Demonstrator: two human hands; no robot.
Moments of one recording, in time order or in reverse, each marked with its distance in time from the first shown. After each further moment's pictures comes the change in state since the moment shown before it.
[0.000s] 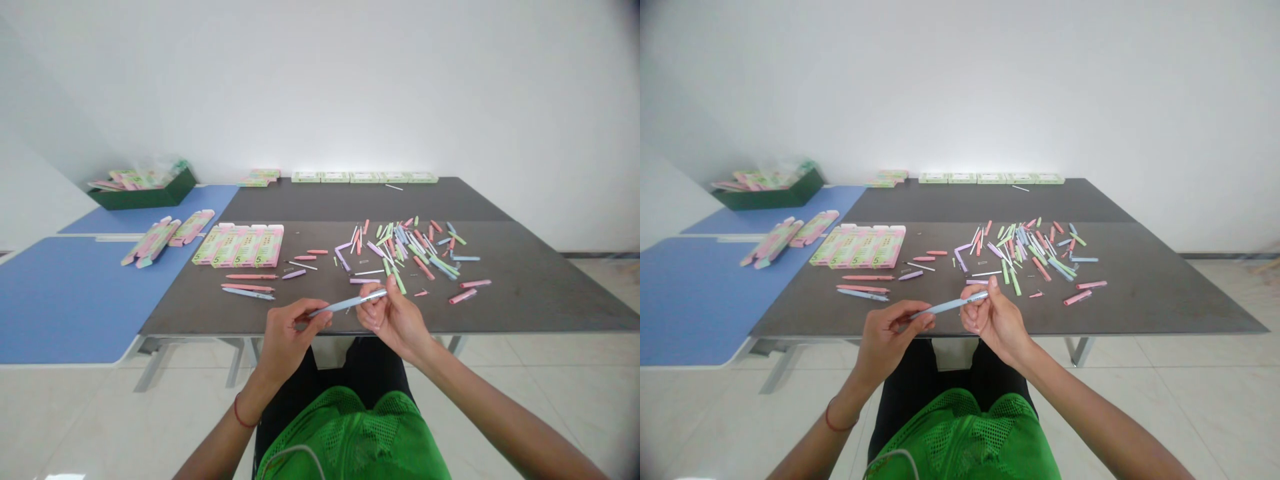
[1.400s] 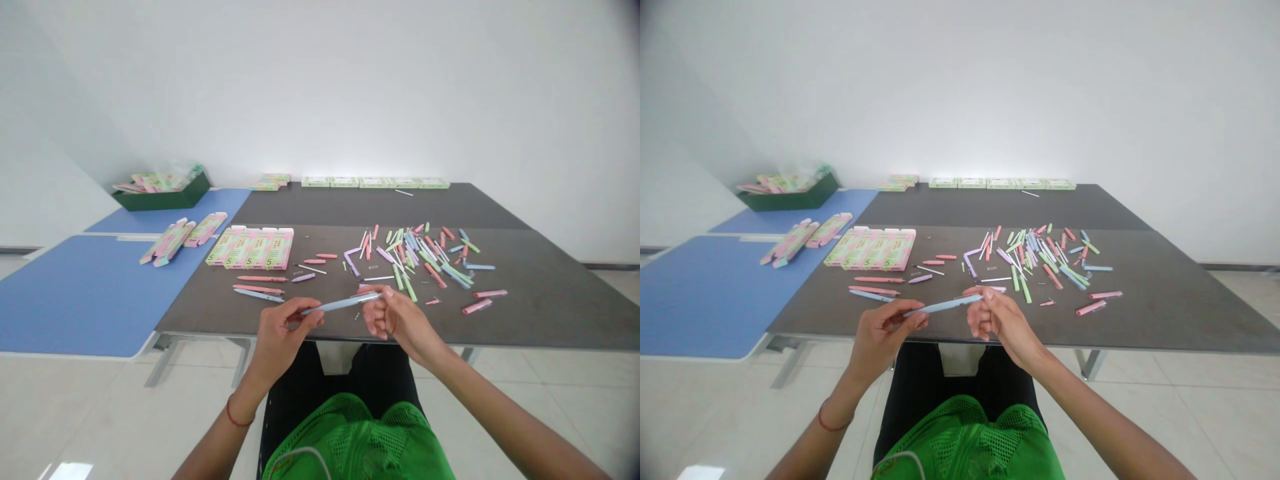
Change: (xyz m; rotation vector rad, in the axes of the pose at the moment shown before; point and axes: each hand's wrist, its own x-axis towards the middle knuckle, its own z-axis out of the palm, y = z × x) left_hand 0.001 -0.013 -0.027 0.045 0.060 0.015; right_hand 0.002 -0.004 -0.012 -0.306 -0.017 0.051
